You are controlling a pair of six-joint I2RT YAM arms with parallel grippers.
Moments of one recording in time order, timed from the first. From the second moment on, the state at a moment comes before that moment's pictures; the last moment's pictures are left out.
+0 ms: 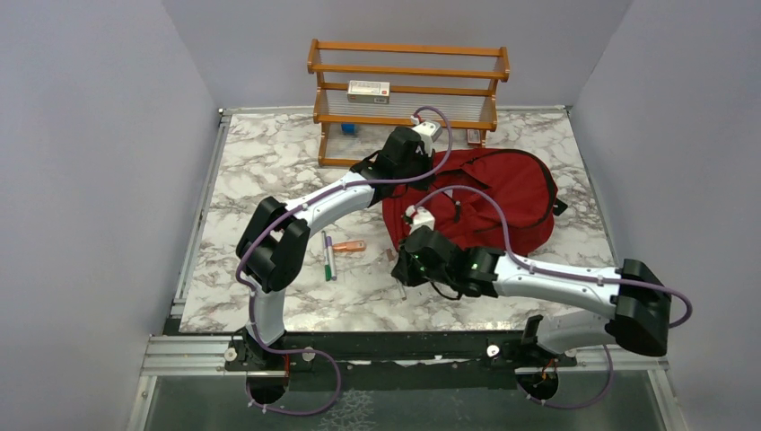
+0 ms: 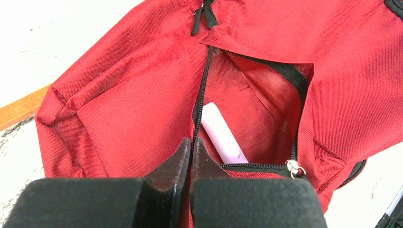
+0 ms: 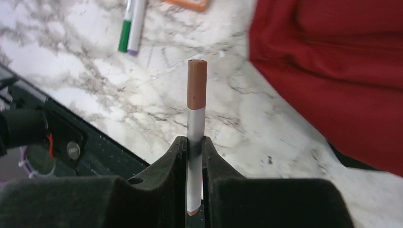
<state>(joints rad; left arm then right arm) -0.72 1.92 1.51 -0.09 0.12 -0.26 1.12 1.32 0.83 -0.25 0.19 0.68</state>
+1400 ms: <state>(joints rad) -0.70 1.87 1.39 0.06 0.20 -0.28 0.34 1.38 1.00 -0.15 0.14 0.59</state>
